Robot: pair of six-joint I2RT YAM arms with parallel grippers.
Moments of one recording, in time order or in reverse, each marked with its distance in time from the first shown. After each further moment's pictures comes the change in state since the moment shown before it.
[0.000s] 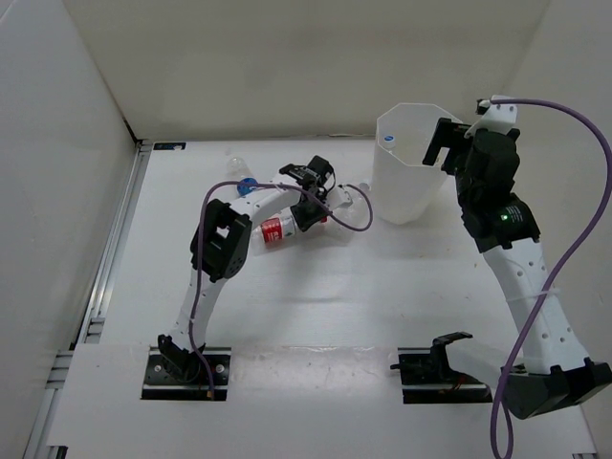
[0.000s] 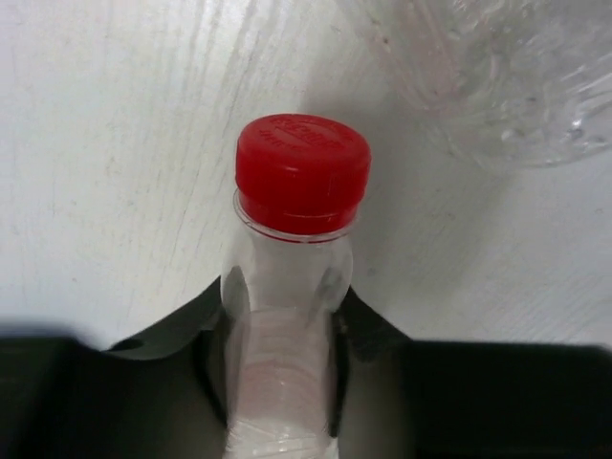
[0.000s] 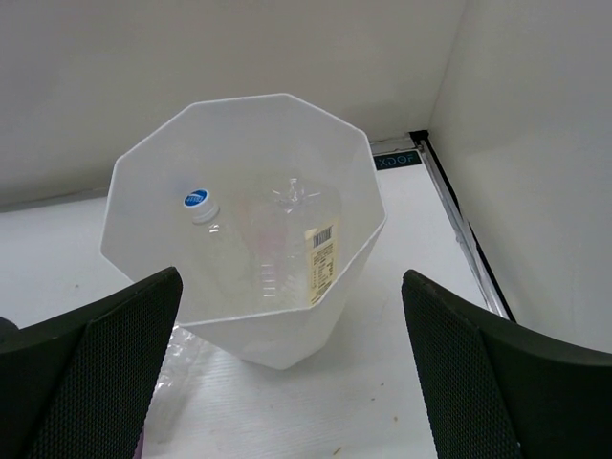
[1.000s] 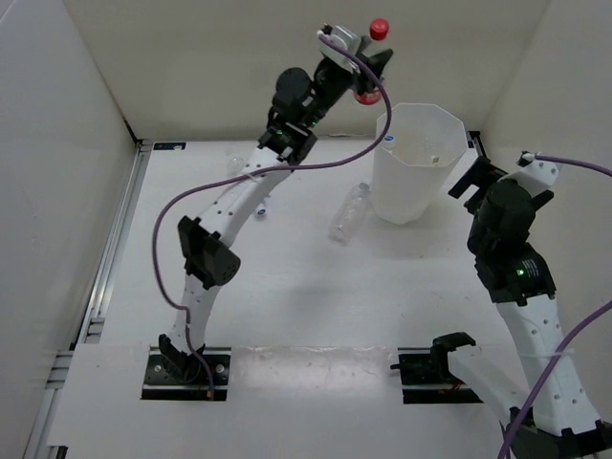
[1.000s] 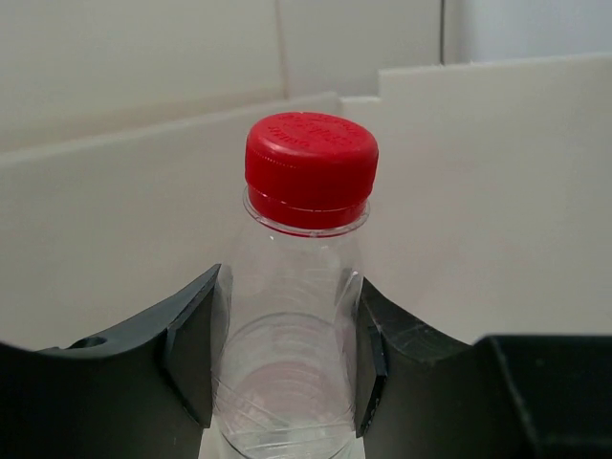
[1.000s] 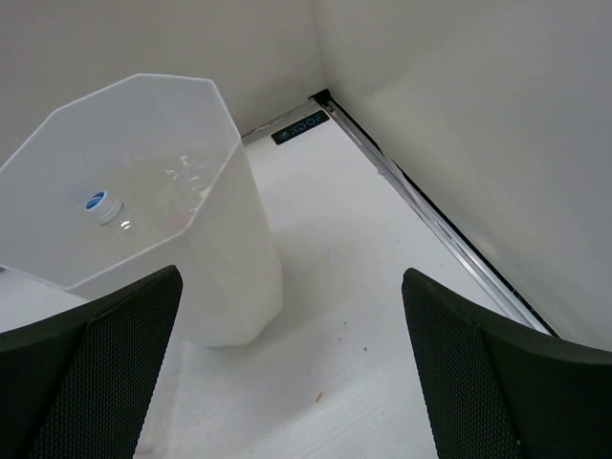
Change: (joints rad) left arm -0.041 -0.100 0.529 1.169 0.138 -0.529; right arm 0.000 -0.296 -0.238 -0.084 0.274 0.201
